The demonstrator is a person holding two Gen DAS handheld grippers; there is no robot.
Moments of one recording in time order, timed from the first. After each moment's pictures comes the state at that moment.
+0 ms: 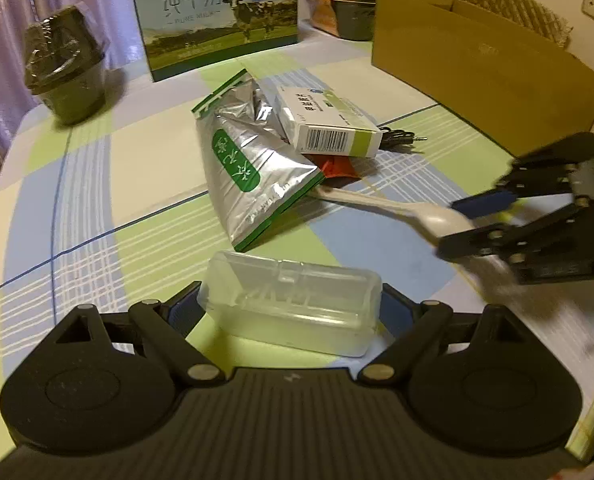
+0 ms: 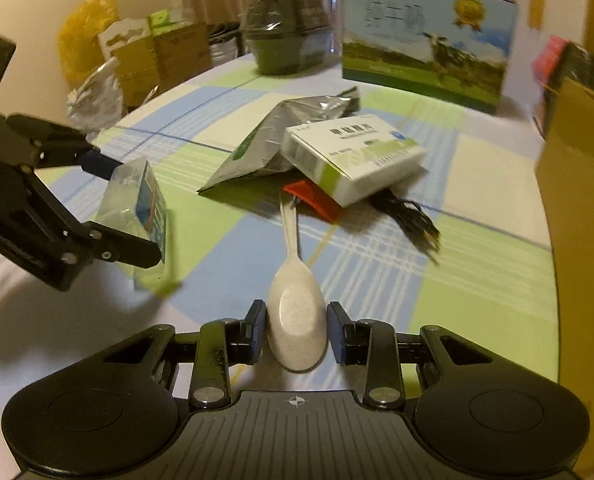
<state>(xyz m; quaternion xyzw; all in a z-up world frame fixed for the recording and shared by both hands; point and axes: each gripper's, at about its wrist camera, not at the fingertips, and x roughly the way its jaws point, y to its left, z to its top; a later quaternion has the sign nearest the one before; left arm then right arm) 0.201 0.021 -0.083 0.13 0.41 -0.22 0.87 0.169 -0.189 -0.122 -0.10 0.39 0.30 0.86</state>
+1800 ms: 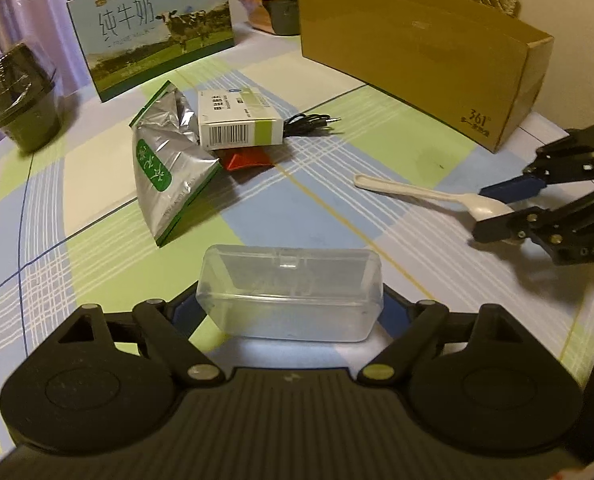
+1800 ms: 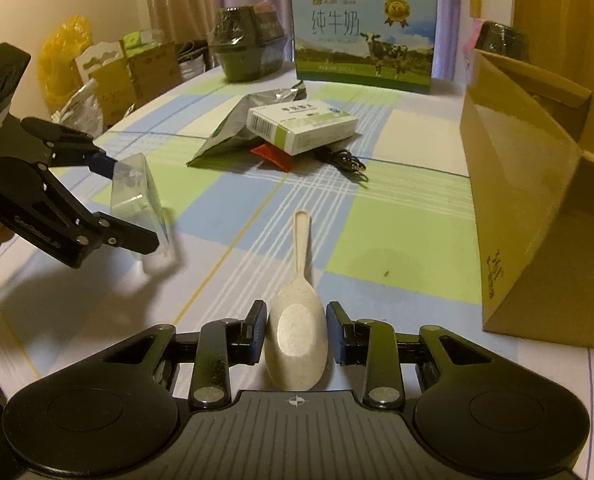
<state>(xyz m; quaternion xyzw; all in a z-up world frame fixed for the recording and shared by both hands) 0.154 -0.021 -0.080 0.17 0.40 -0.27 0.86 0.090 -0.249 -0.112 -0.07 0.37 0.26 0.89</state>
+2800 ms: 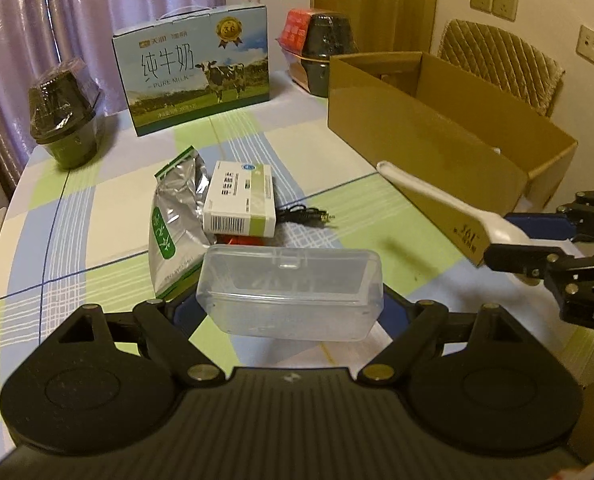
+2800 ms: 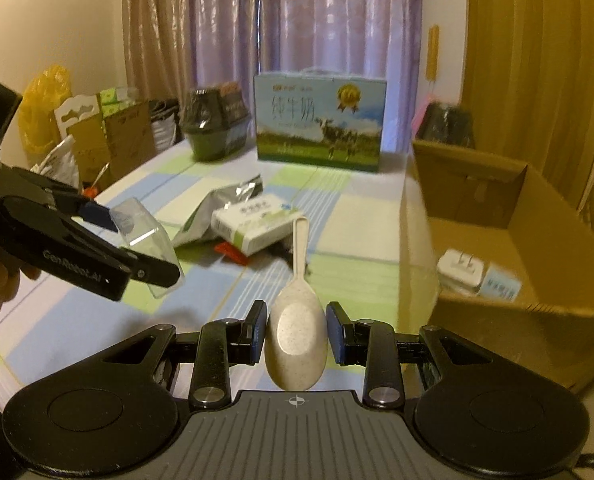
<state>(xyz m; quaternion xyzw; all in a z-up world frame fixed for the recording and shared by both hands) 0.149 -0.073 -0.006 0.09 0.38 -0.19 0.90 0.078 -0.275 -0.029 -0.06 0.29 0.21 0.93</state>
